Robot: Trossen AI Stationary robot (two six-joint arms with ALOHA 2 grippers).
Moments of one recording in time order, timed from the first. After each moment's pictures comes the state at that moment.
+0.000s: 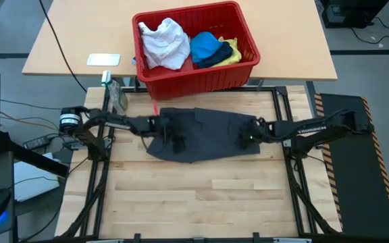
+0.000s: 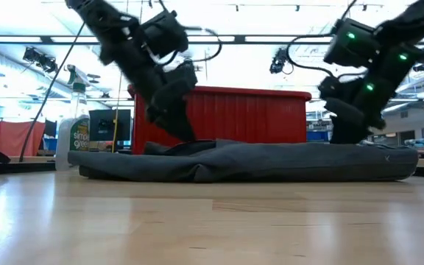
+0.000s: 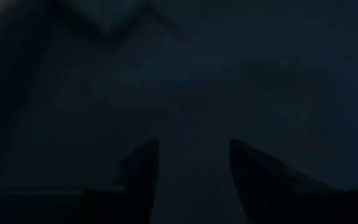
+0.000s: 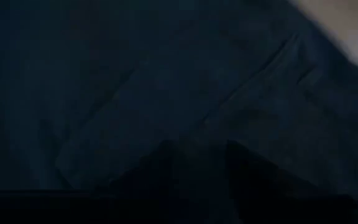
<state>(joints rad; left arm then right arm) 0.15 1.60 0.86 -0.12 -0.15 -0.19 -0.10 1.17 0.45 -0.37 0.37 0.63</state>
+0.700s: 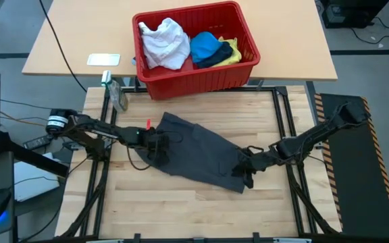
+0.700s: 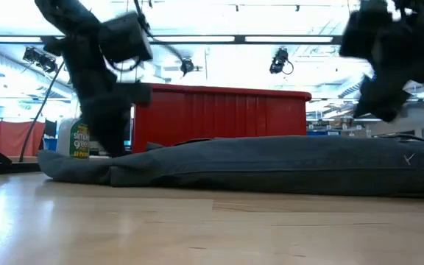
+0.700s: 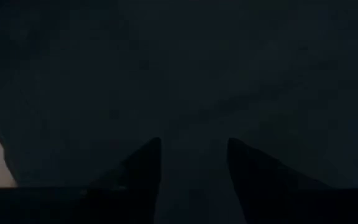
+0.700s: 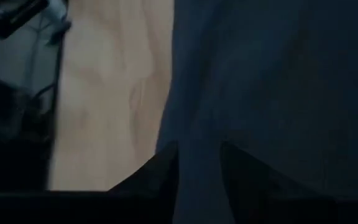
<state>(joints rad) -0.02 1.44 0.72 -0.41 -0.20 -0.44 0.39 1.17 0.50 -0.03 0.18 0.73</state>
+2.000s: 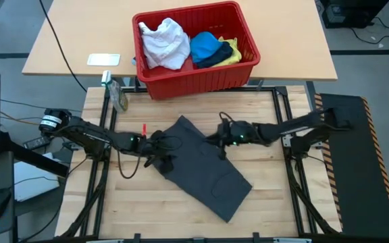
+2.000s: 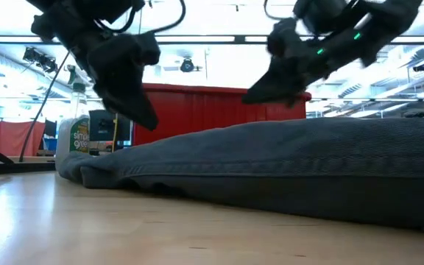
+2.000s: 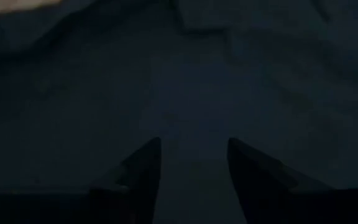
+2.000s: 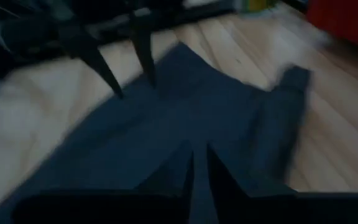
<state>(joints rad) -0.16 1.38 0.72 -0.16 -0.26 -0.43 -0.06 1.49 0.64 0.44 0.01 0.22</state>
